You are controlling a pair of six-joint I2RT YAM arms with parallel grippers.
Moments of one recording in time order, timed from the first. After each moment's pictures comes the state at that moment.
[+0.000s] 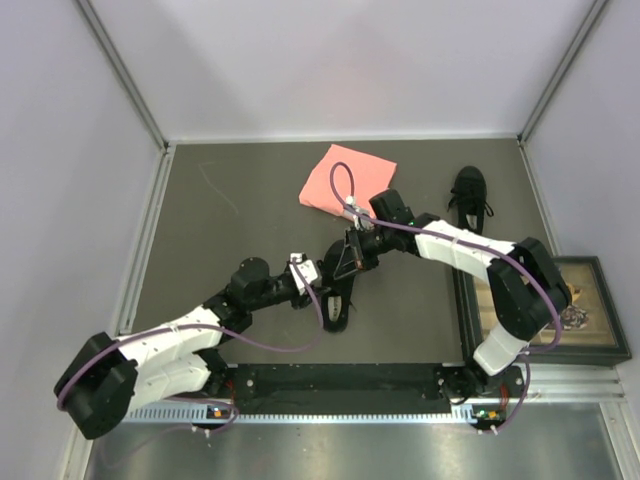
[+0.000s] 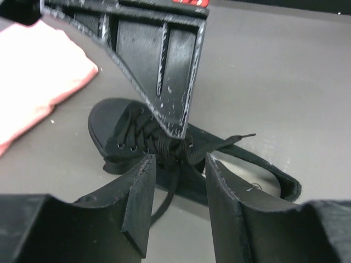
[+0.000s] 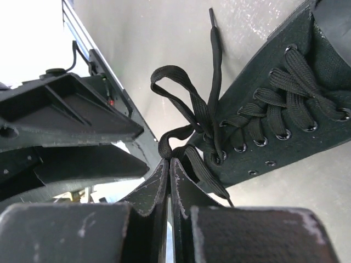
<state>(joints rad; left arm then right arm) -0.74 1.01 0.33 0.43 0.41 0.27 0.62 1.65 1.05 -0.30 -0.76 0.51</state>
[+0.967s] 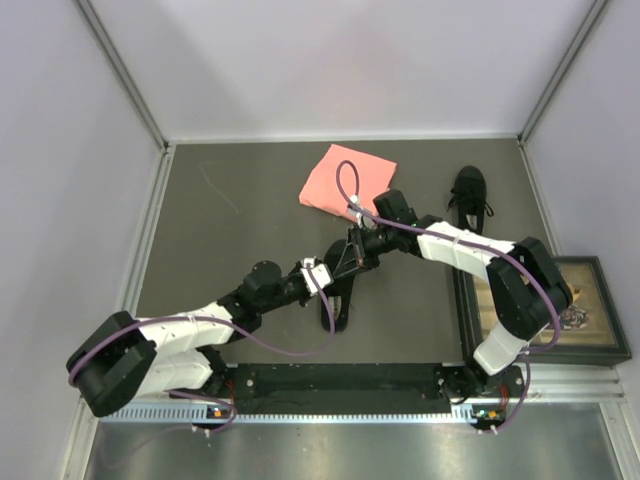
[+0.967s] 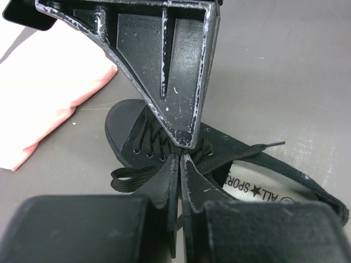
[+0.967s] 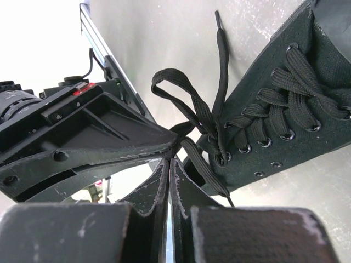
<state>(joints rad) -0.81 1.15 0.33 0.58 0.24 0.36 0.59 1.65 1.02 -0.23 -0.80 0.59</state>
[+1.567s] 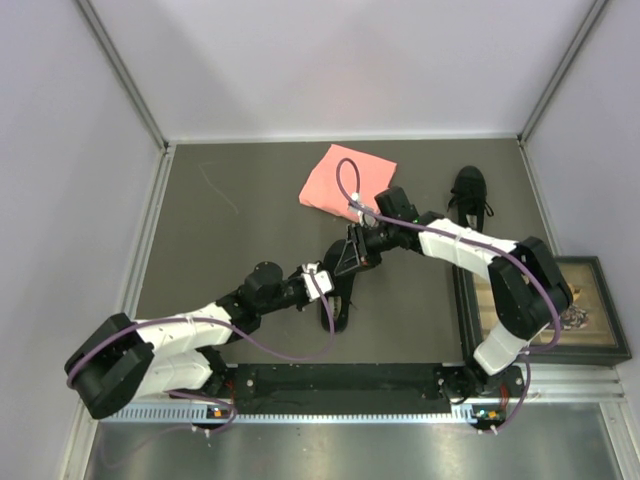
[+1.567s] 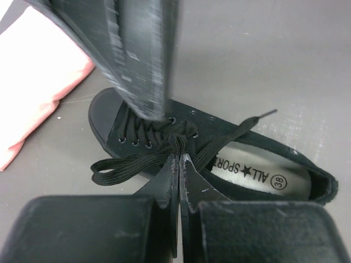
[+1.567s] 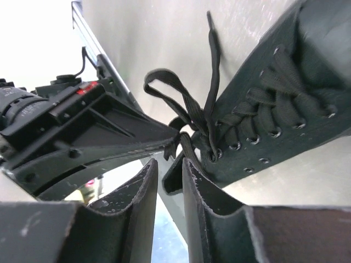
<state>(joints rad) -0.81 1.14 0.33 0.49 0.28 0.41 0.58 1.65 1.04 -0.28 -0.80 0.54</state>
